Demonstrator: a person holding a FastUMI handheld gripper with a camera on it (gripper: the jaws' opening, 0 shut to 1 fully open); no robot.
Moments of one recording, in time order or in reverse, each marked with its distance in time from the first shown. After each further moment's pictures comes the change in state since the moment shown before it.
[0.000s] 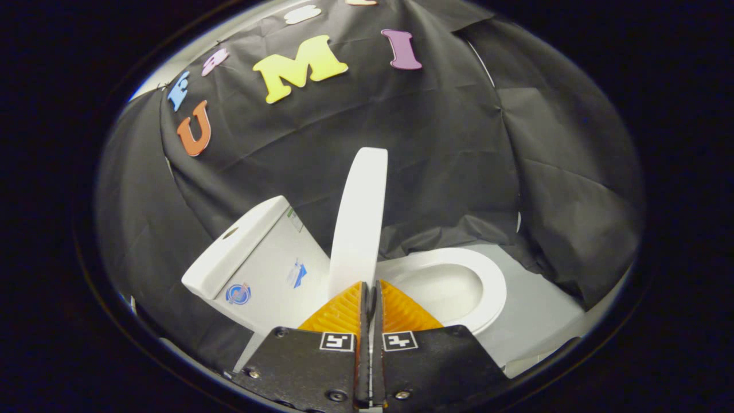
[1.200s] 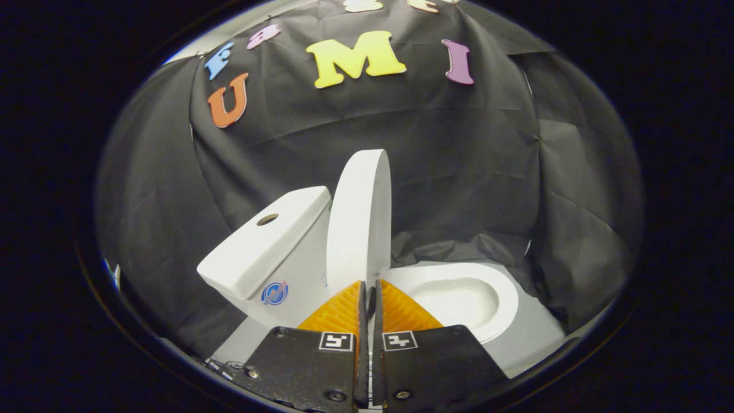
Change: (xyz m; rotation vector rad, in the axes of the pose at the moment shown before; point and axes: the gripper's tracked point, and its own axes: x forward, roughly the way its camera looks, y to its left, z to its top) arm 0.005 0.096 -0.004 -0.194 0.004 0.014
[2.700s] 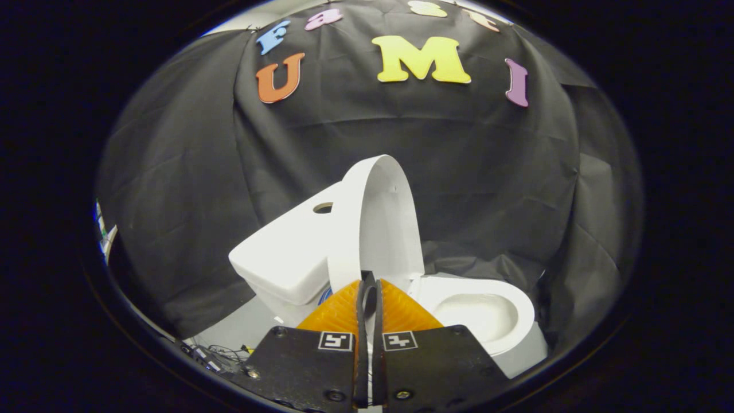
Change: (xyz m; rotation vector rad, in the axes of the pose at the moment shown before) arm 0.023 0.099 -0.014 -0.184 -0.001 0.075
